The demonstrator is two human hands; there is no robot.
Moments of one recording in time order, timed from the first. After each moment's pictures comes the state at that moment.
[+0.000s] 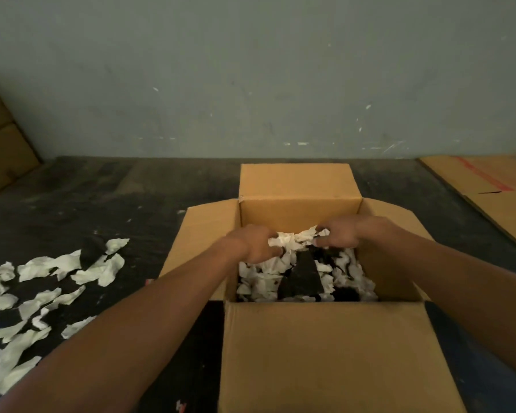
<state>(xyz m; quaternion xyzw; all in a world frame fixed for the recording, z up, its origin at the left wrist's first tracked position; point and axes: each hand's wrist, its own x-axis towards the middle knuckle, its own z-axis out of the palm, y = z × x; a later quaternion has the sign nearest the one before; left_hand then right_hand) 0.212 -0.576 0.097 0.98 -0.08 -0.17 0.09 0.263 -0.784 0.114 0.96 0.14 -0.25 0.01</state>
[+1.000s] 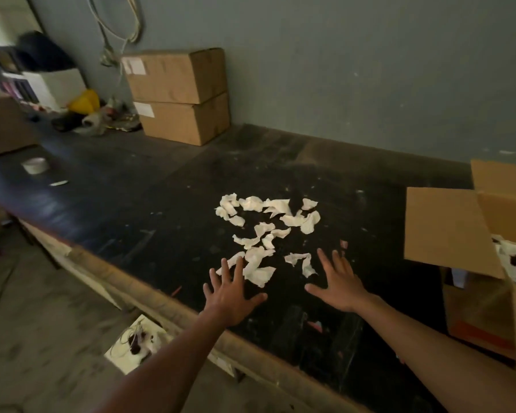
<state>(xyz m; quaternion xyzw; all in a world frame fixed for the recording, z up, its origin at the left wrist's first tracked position) -0.130 -0.156 -0.050 0.92 0.29 -0.09 0.23 0.026 -0.361 -0.035 0.93 0.26 -0.21 -0.10</state>
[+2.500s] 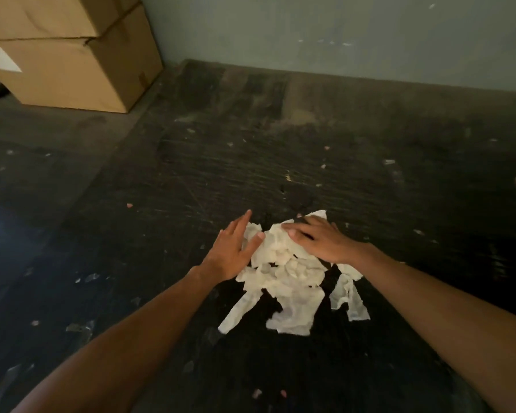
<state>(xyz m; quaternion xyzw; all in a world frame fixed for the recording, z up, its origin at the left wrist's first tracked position) 0.151 0.071 -0.109 0.91 0.10 -0.11 0.38 0.249 -0.152 -0.087 0.90 0.28 -0.30 -0.17</state>
